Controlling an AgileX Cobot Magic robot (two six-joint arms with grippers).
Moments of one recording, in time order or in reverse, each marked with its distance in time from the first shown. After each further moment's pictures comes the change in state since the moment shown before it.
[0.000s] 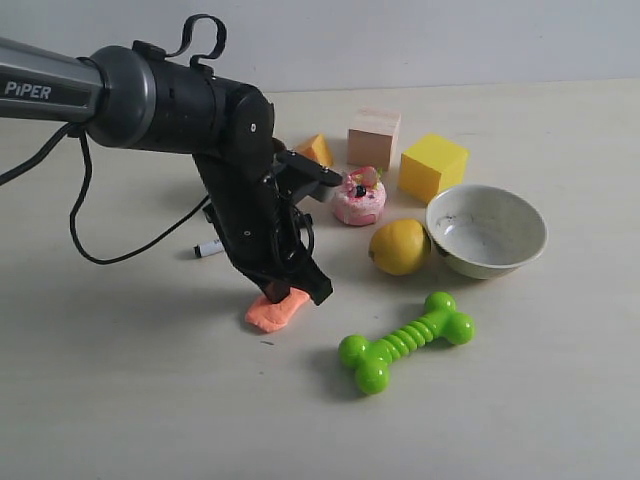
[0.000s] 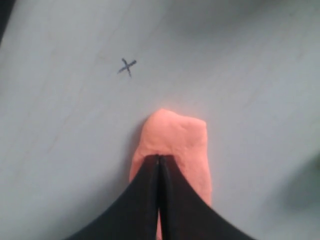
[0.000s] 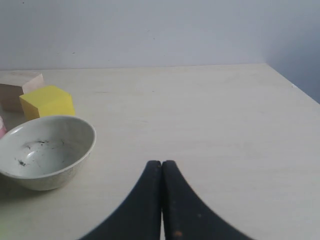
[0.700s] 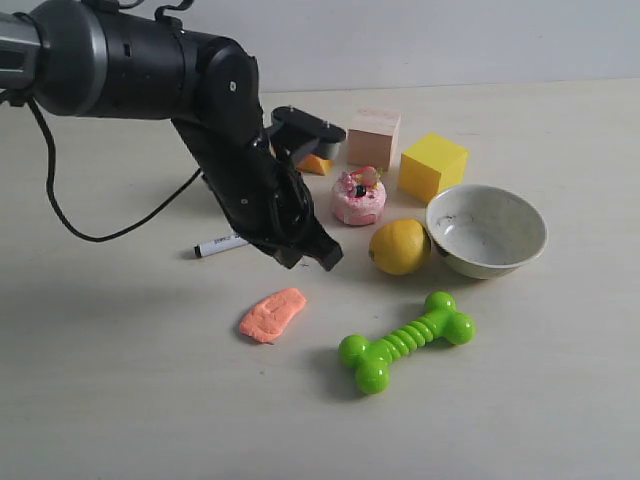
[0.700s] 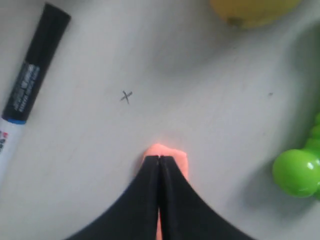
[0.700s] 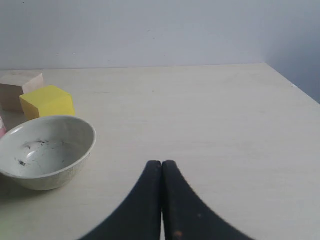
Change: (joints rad) left arm -0.002 -0.127 0.018 -0.016 -0.054 -0.008; right arm 0.000 0.000 0.000 0.000 0.000 0.000
